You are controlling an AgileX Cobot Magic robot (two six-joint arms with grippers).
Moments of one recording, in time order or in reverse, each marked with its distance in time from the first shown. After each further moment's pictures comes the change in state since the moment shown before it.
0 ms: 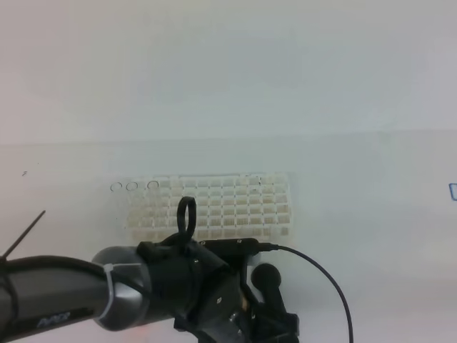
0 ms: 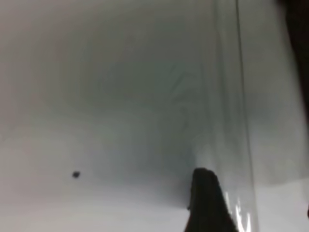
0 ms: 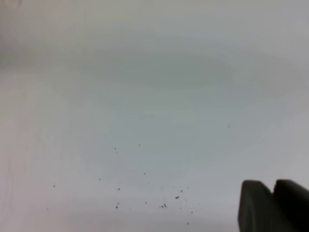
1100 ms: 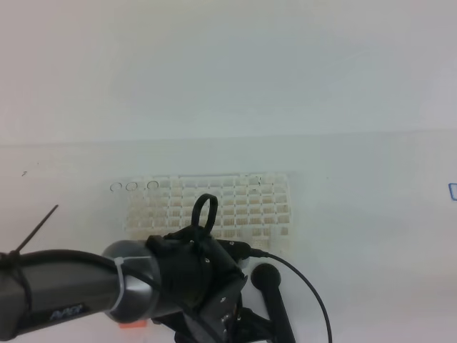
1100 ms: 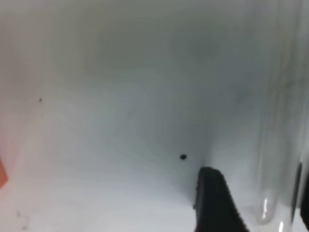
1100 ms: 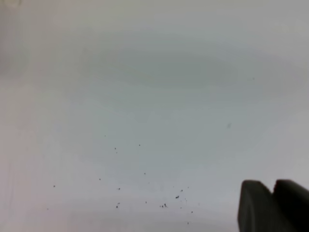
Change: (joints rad) left arm 0.000 0.035 -0.037 0.204 0.202 -0.113; right arm 0.000 0.000 0.000 0.000 -0.002 0.001
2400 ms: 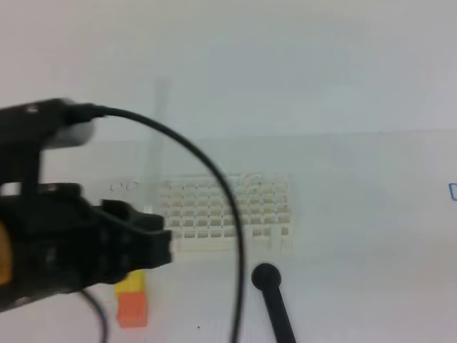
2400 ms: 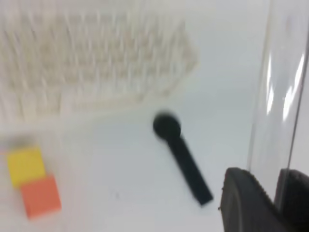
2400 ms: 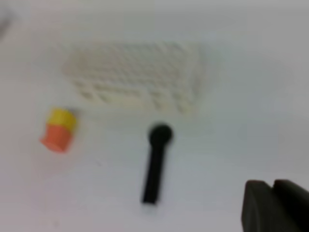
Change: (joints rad) left arm 0.000 -0.877 0.071 0.119 -0.008 0.013; right arm 0.000 0.013 0.000 0.473 -0.173 -0.247
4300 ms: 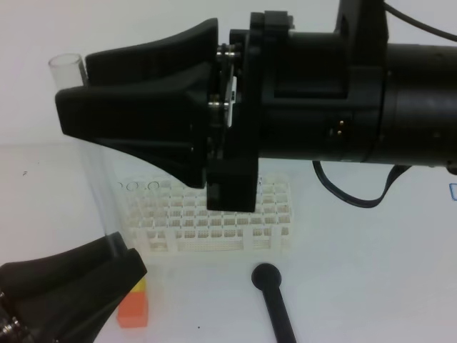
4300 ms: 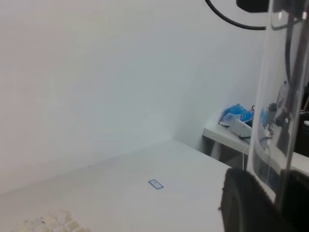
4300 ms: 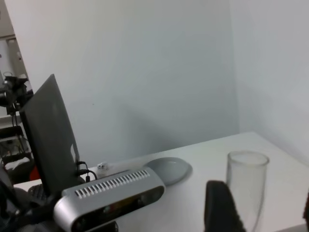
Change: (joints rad) left arm 0.002 -0.458 0.492 0.430 -0.795 -0.142; right arm 0.774 0.947 -0.620 1.202 -0.328 -1.231
